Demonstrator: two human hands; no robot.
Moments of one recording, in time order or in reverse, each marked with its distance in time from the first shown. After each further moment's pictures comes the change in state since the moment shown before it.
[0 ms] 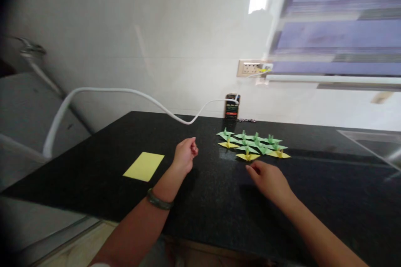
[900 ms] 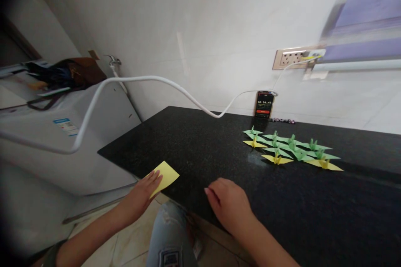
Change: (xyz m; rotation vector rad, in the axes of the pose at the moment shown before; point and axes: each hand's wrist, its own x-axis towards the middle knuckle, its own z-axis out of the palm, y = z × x) left_hand -0.170 0.029 -0.198 1.823 -0.170 0.128; right_hand -0.061 -0.116 0.045 0.318 -0.121 -0.617
